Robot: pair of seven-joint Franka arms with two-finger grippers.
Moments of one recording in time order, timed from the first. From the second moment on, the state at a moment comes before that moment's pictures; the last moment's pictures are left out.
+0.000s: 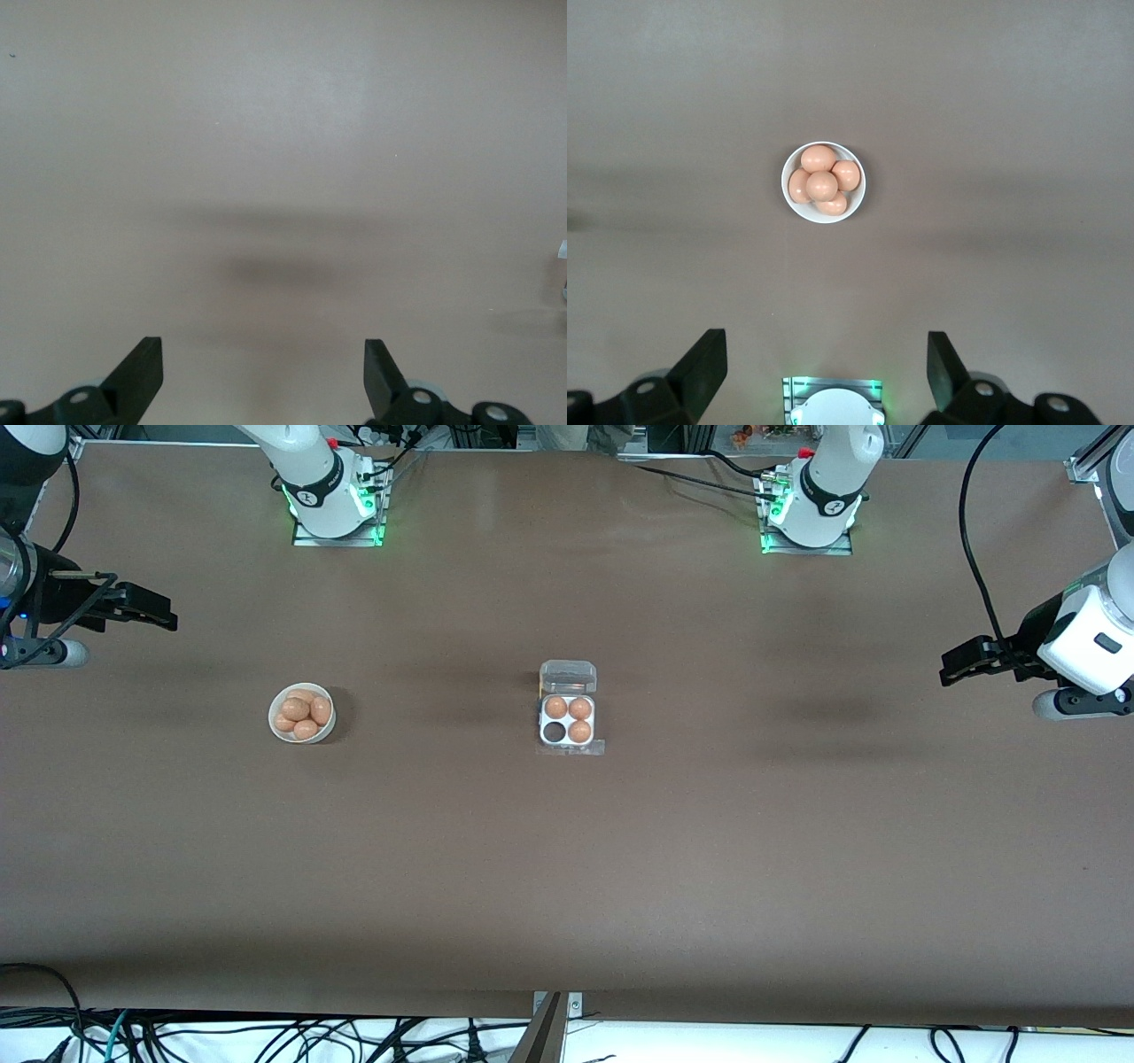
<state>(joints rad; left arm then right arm) -0.08 0.10 0.07 -1.58 0.00 1.57 -0.11 0.15 0.02 -0.18 -1.66 0.00 1.48 -0.04</state>
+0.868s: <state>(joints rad) -0.08 0.10 0.07 -1.58 0.00 1.57 -0.11 0.17 0.13 -0.17 -1.98 0.00 1.90 -0.03</state>
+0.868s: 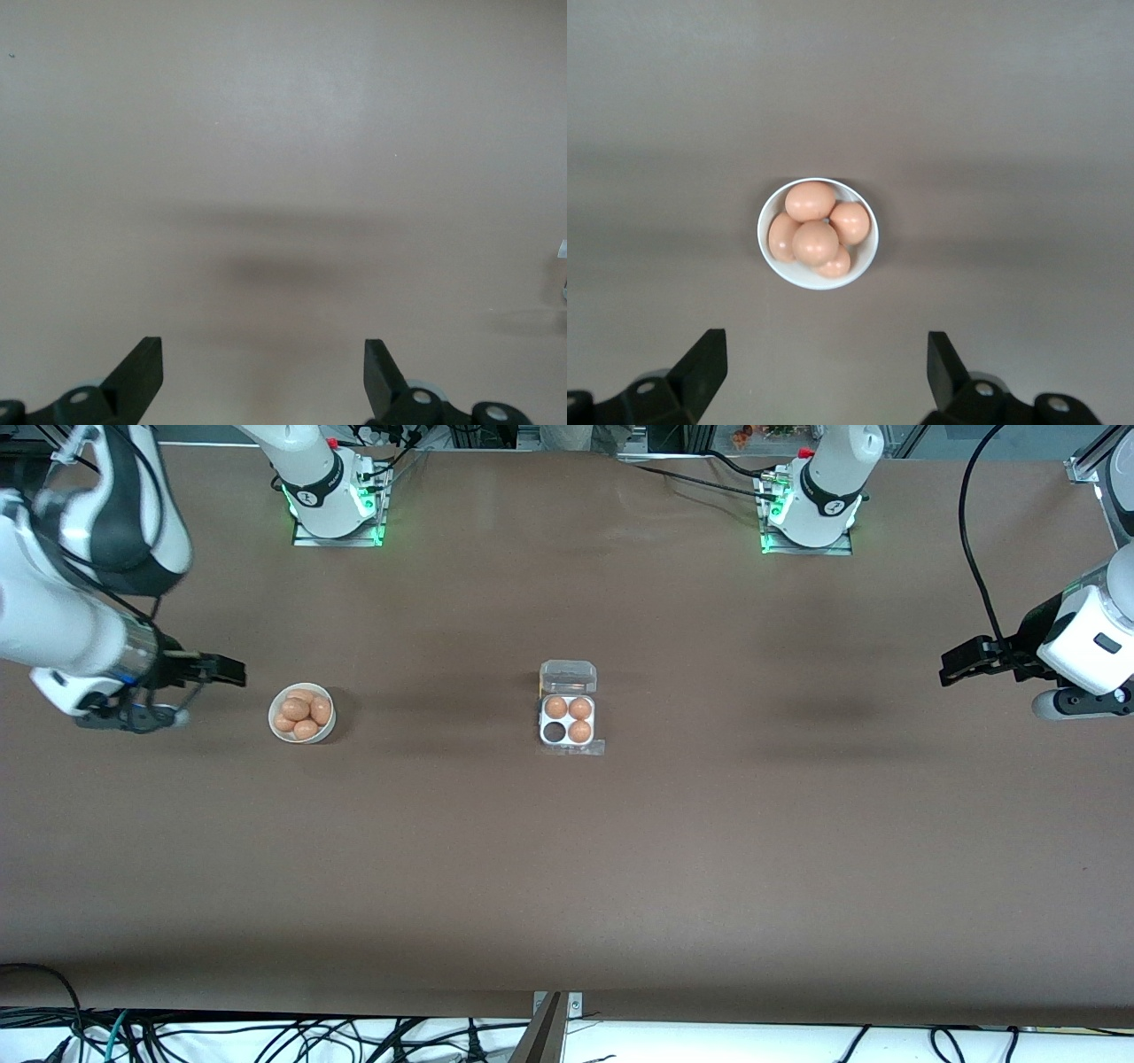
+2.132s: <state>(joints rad) -0.08 0.10 0.07 -1.58 0.00 1.57 -0.11 0.19 0.25 -0.14 -2.26 0.00 2.39 0.01</state>
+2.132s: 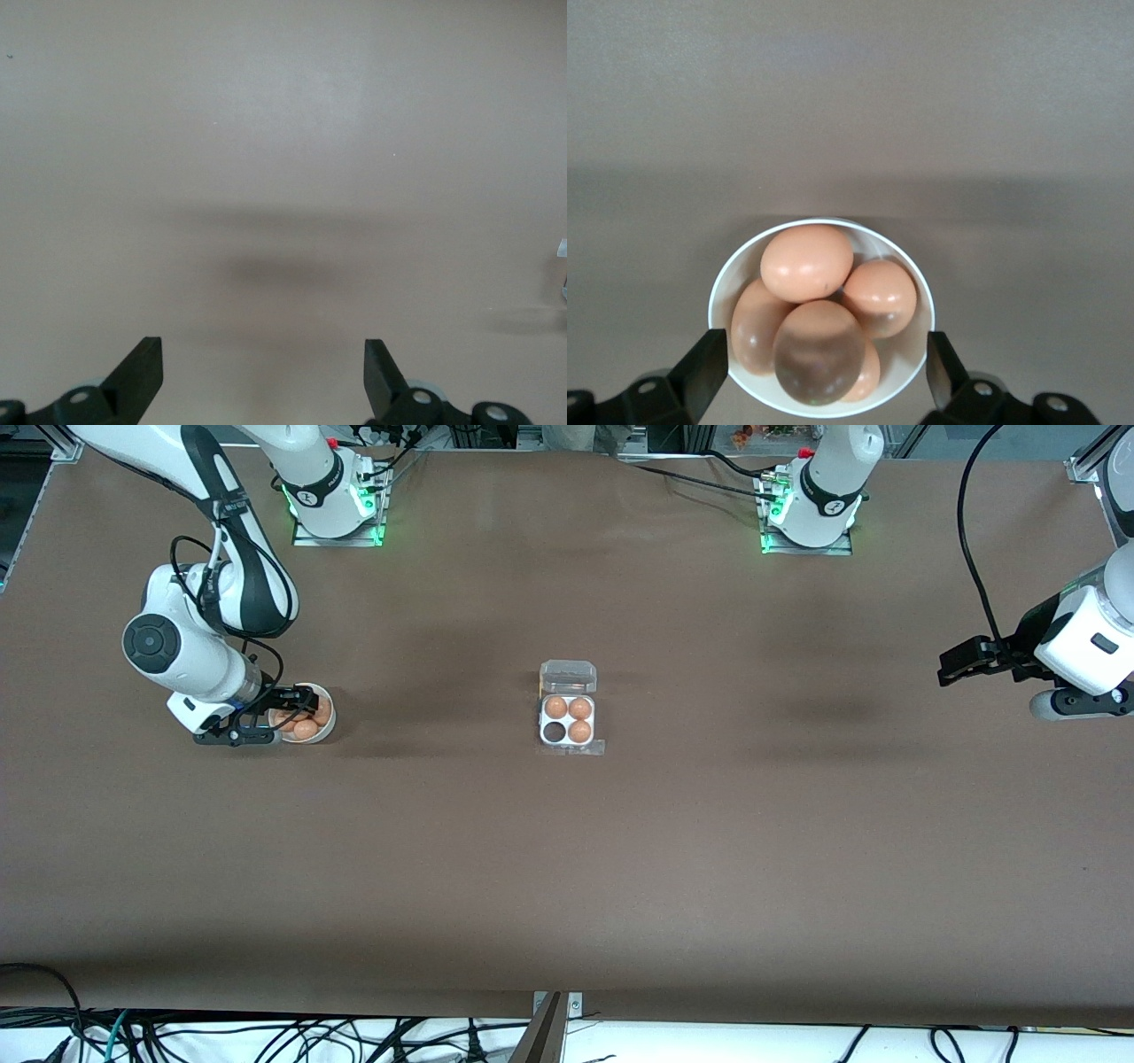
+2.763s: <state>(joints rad) -0.08 0.10 0.07 -1.58 0.00 1.57 -0.04 0.19 0.25 -0.14 -2.26 0.00 2.39 0.02</state>
